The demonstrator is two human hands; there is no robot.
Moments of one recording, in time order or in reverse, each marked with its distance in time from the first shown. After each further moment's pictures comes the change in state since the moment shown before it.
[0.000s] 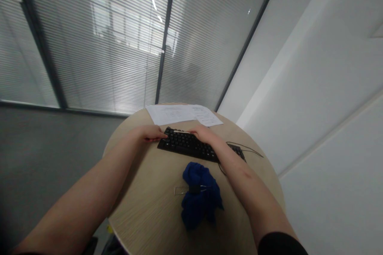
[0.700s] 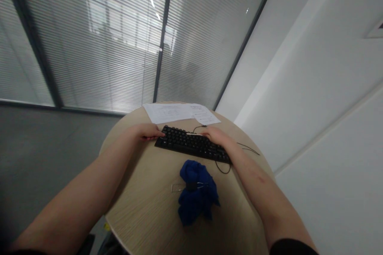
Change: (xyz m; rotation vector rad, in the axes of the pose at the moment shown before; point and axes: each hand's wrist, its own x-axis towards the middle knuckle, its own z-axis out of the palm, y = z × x) left_hand -0.007 0.005 -0.001 0.011 -0.021 -0.028; right_hand -0.053 0.040 -0.014 -0.134 -0.058 0.039
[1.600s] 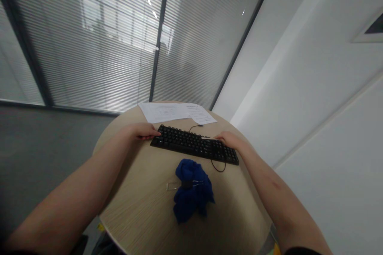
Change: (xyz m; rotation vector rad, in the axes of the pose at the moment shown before) left_hand 0.009 -0.006 -0.001 -0.022 -0.006 0.010; right_hand -0.073 0.057 -0.008 -0.030 -0.065 0.078
